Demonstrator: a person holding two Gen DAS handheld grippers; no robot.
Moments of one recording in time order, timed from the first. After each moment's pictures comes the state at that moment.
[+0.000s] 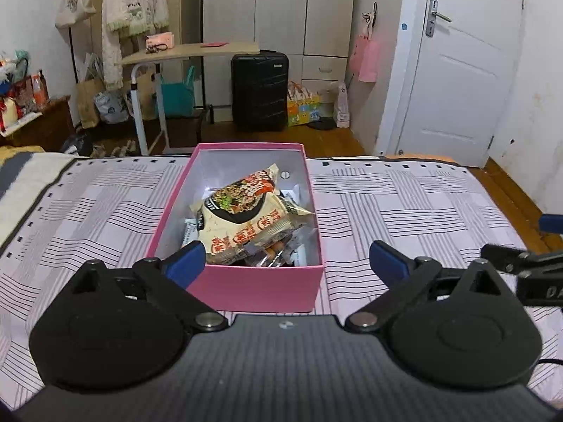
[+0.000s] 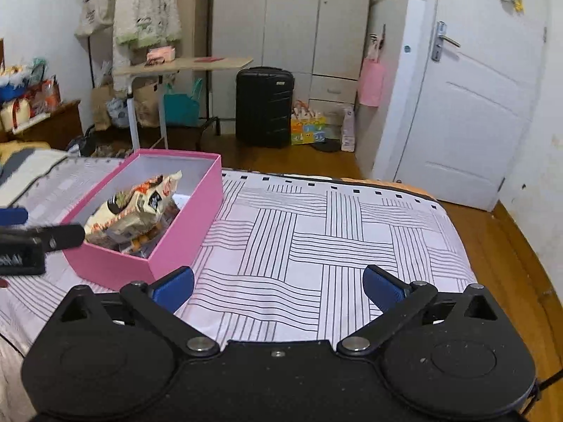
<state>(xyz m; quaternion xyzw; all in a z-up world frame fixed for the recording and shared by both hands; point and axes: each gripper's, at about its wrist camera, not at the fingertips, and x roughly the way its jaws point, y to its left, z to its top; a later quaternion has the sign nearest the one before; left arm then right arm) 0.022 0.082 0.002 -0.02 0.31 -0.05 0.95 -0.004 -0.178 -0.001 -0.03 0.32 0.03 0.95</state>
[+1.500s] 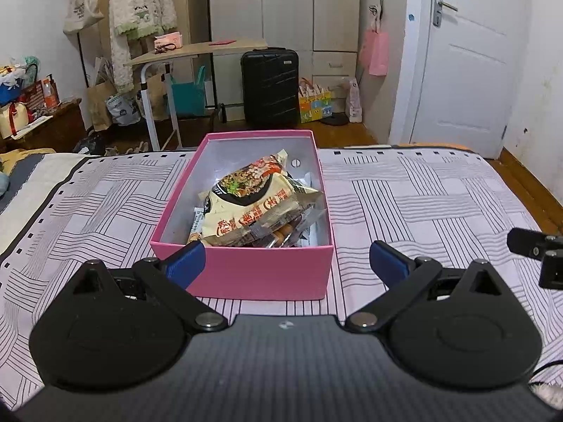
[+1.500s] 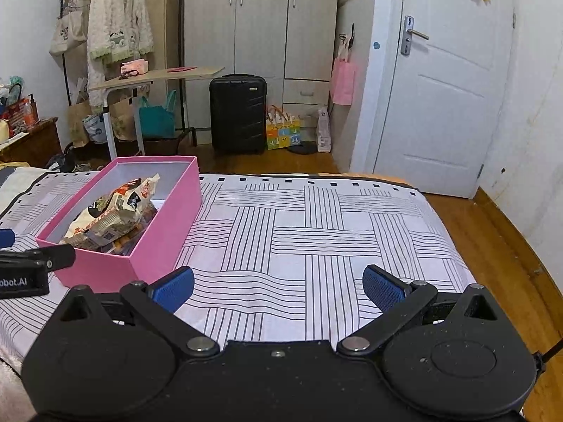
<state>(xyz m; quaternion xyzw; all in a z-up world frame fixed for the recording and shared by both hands) 0.013 0.071 -0.017 0.00 0.31 -0.03 0.95 -0.018 -0.190 -0.018 -0.02 0.31 -0.01 0.95</state>
